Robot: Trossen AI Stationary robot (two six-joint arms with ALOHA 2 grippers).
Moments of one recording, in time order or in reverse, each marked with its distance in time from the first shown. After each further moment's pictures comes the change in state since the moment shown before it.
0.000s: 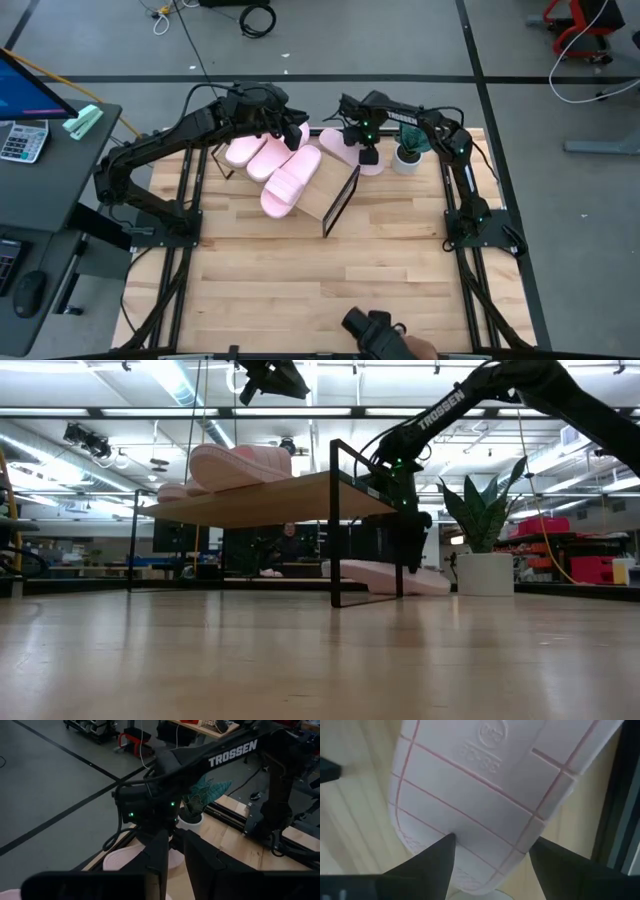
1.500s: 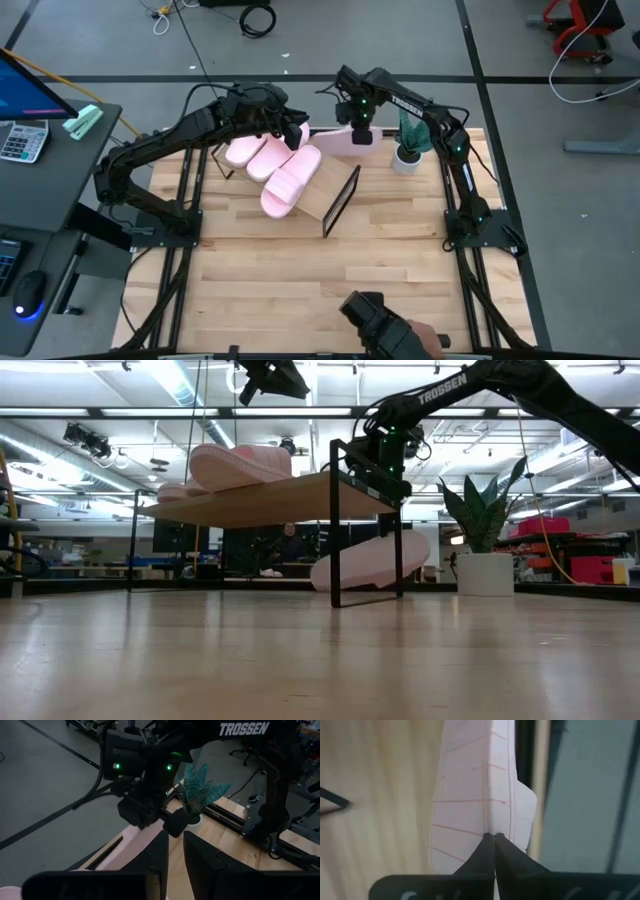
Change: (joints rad) left arm 0.000 0.000 0.000 0.000 0.000 -0.027; right arm -0.030 0.011 0.362 -0.124 0.005 -0.109
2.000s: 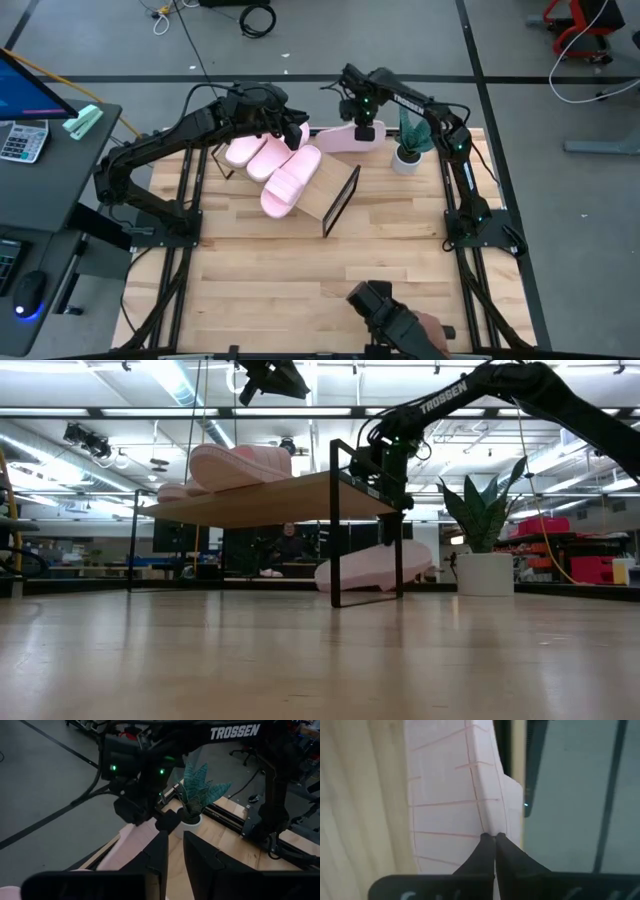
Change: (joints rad) left arm 0.000 0.000 0.000 0.000 0.000 -0.001; right arm -0.043 0.001 -0.061 0.086 0.066 -0.010
